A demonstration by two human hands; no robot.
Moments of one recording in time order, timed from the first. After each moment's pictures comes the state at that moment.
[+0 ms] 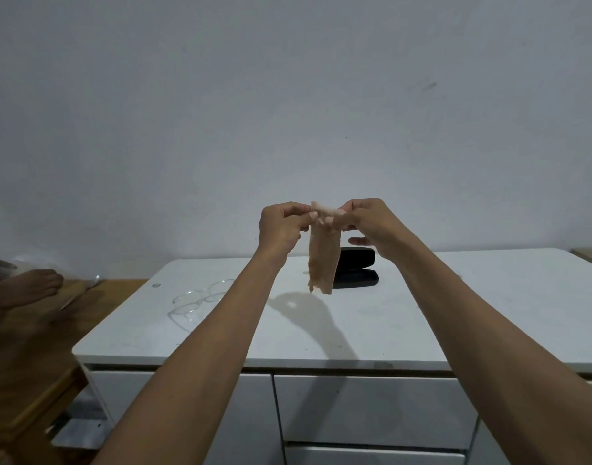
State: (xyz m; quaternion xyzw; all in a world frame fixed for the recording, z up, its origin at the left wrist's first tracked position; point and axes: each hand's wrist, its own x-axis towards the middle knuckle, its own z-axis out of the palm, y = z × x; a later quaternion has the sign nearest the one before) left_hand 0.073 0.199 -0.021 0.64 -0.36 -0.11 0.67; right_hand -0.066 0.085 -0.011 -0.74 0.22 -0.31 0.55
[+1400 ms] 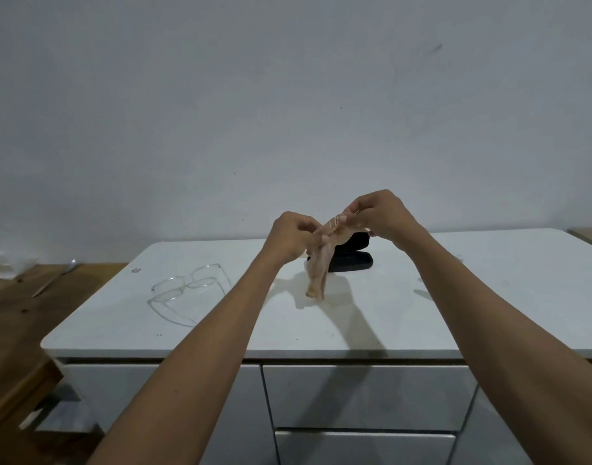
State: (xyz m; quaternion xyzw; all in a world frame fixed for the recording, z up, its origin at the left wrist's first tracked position) left_hand 0.090 0.167 -0.070 0.72 -0.50 -0.15 0.47; right_hand -0.067 0.036 -0.042 -0.82 0.29 -0.29 0.40
